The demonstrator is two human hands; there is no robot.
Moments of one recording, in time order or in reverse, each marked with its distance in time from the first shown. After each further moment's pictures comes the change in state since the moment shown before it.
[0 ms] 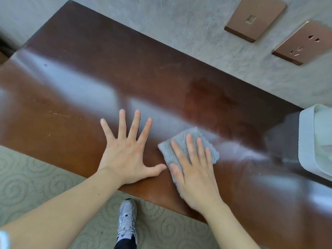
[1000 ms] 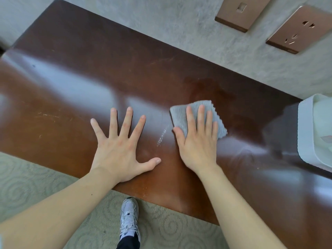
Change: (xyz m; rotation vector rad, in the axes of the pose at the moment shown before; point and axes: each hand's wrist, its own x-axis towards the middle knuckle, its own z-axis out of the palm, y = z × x) left_hand 0.000 0.004 0.003 0.027 0.009 -0.036; right_hand 0.065 0.017 -0.014 -0.016 0.114 0.252
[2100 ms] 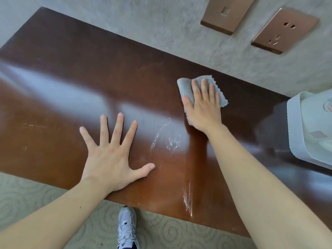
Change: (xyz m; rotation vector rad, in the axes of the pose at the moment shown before) left_hand 0.001 0.000 0.005 0.016 0.029 0.011; right_hand 0.102 0.039 -0.021 0.030 -0.001 0.029
